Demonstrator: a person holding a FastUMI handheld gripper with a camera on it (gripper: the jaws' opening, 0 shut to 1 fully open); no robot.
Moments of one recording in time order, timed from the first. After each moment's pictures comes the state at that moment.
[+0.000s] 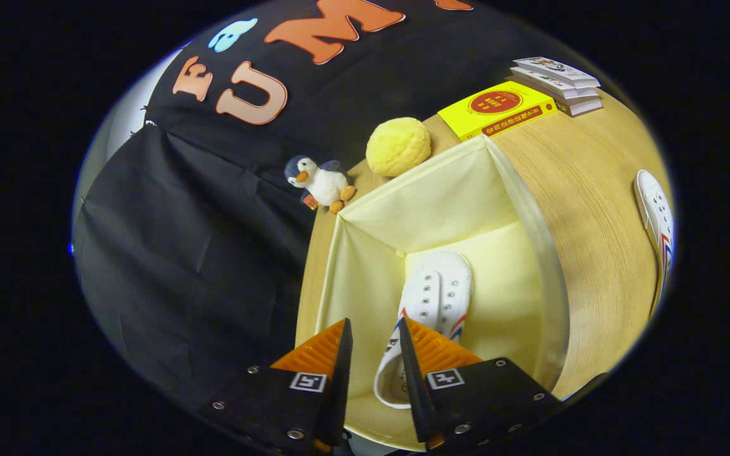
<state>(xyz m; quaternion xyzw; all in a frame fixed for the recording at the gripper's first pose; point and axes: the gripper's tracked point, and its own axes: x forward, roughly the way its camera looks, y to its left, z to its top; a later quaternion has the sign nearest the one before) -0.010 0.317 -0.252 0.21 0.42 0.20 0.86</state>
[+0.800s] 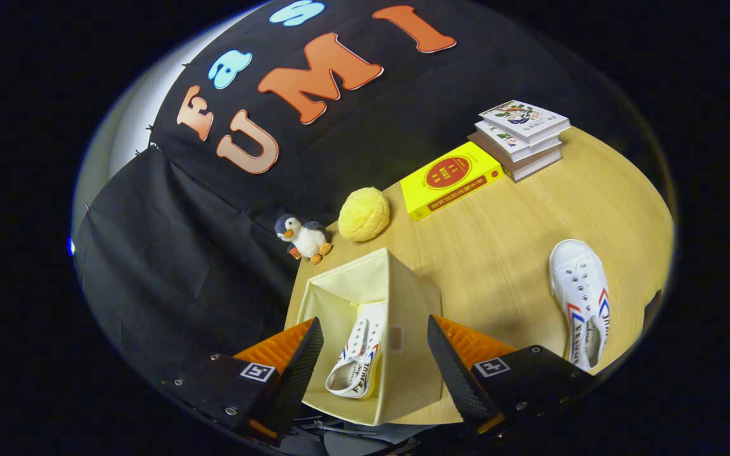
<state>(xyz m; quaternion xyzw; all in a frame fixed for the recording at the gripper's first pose) 0.006 0.154 -0.179 0.20 0.35 0.14 0.91</state>
